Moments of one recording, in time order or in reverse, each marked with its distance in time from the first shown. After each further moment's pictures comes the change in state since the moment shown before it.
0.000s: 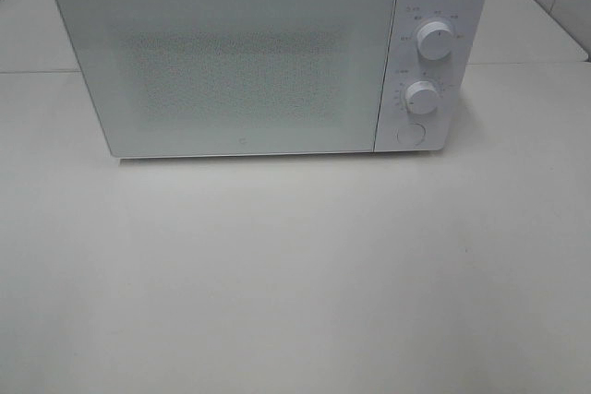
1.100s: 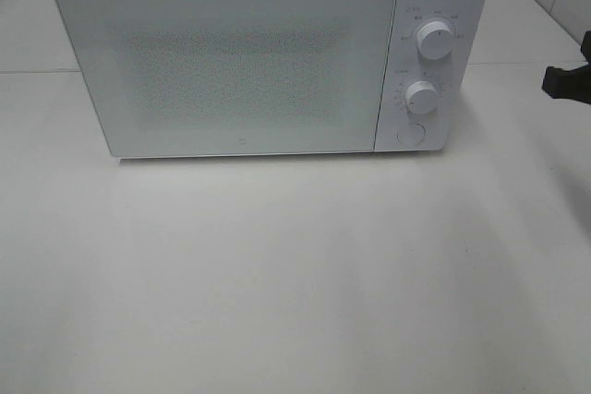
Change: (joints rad) left arm 0.000 0.000 0.000 0.000 0.000 0.000; right arm 0.000 1.077 0.154 -0.084 -1.363 0.065
